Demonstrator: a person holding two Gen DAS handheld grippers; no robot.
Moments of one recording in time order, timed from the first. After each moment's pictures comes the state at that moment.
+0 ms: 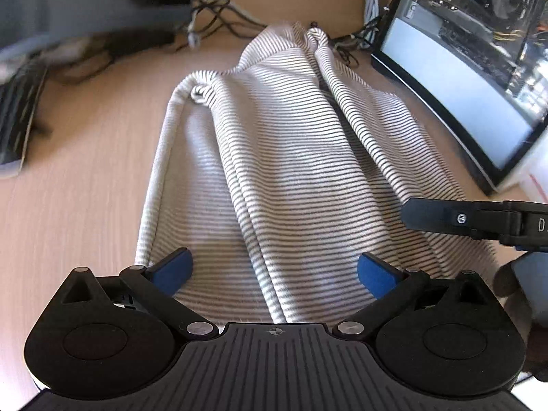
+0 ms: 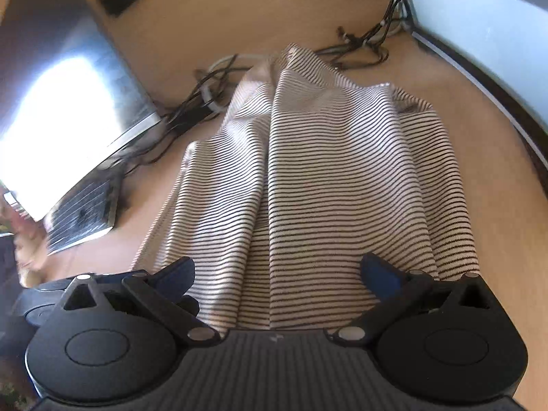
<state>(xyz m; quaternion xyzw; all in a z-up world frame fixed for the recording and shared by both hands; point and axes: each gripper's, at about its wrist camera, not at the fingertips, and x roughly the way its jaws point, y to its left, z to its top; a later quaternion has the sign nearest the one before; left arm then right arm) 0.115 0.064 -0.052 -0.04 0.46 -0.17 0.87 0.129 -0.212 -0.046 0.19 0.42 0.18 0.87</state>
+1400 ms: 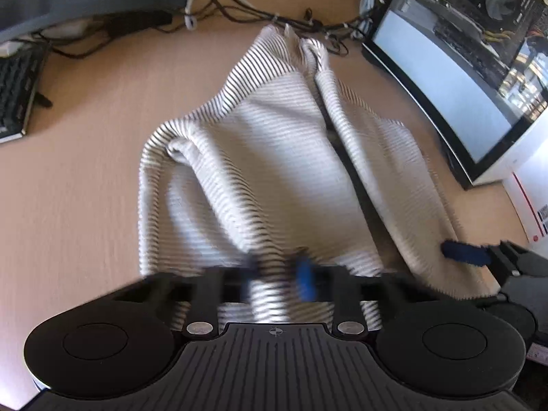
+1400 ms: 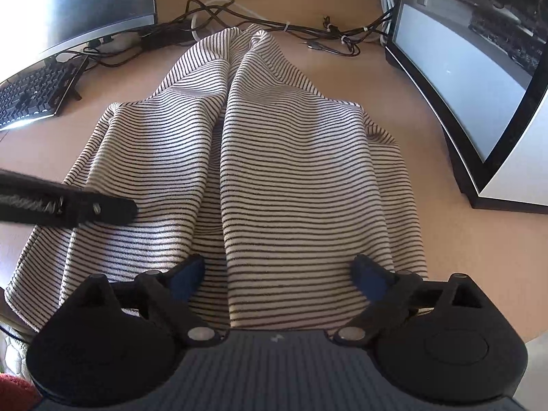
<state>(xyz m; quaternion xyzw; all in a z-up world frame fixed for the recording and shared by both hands) 0.129 0.070 -0.040 -0.06 0.46 -0.17 0.87 0.080 -0.158 -0.040 -0.04 0.46 0.06 0.89</state>
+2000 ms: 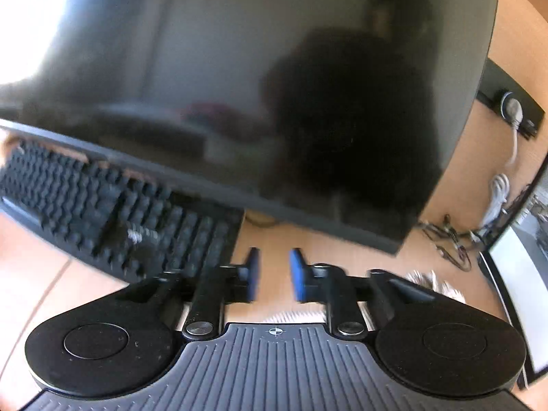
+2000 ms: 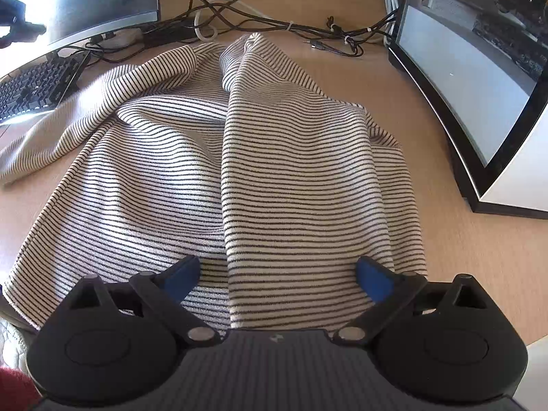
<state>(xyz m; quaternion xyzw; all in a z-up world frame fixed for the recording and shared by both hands) 0.185 0.221 0.031 -0.15 0.31 0.01 0.94 0.081 -0.157 -0.031 -0.04 0.46 0.05 0.89</state>
